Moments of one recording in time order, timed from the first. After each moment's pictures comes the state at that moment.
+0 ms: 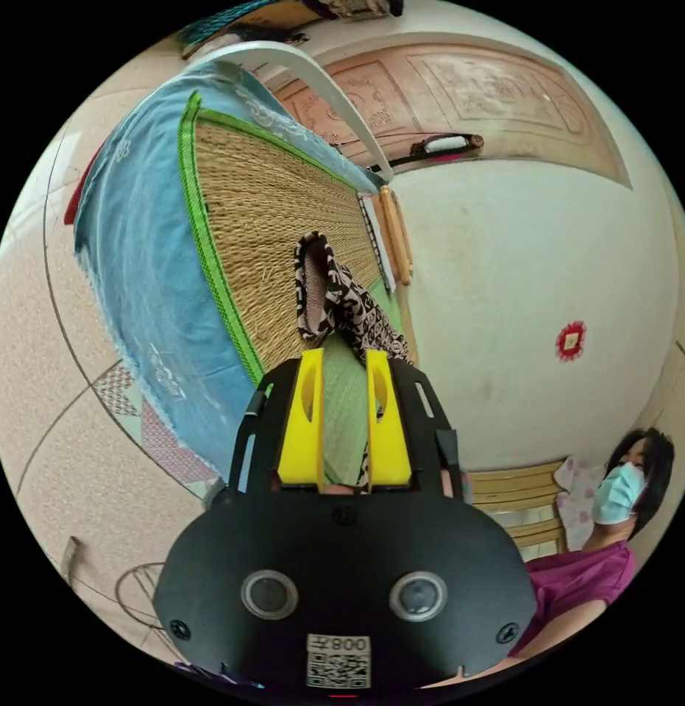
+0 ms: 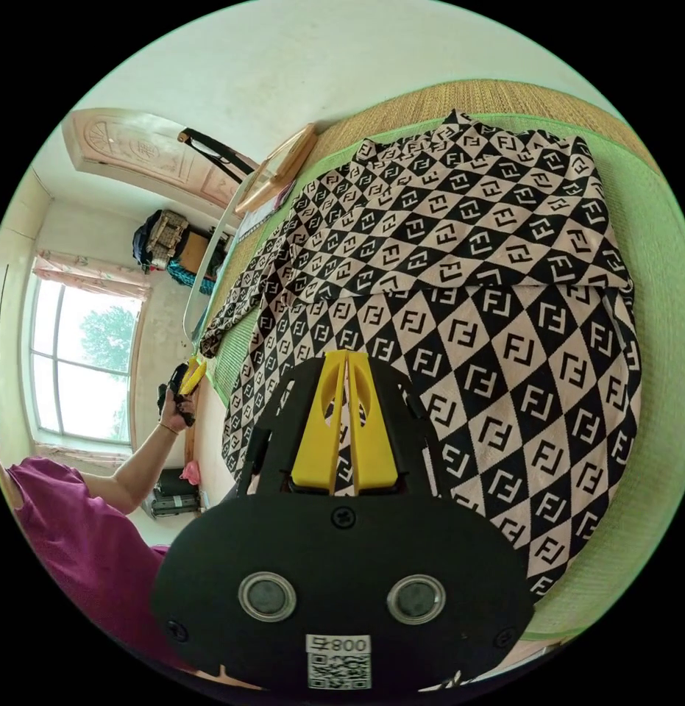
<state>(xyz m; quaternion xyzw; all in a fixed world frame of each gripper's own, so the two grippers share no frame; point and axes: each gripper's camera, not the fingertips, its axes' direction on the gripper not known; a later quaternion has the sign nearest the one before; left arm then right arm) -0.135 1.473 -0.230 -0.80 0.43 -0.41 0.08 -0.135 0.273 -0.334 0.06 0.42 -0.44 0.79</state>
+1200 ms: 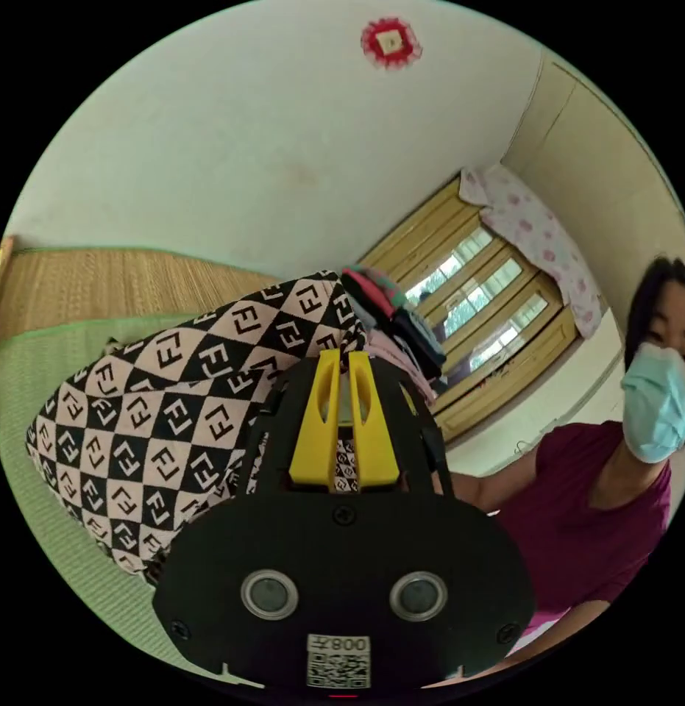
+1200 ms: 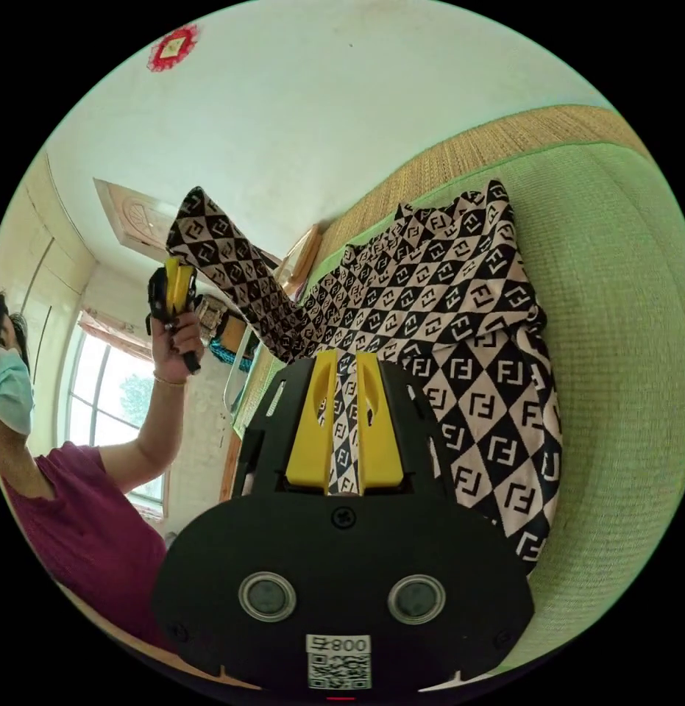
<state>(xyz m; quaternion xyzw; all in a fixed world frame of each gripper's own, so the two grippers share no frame) 0.416 0.779 -0.397 -0.38 0.88 -0.20 -0.17 -0.094 0.300 -0.501 0.18 0.25 -0.48 0.82</state>
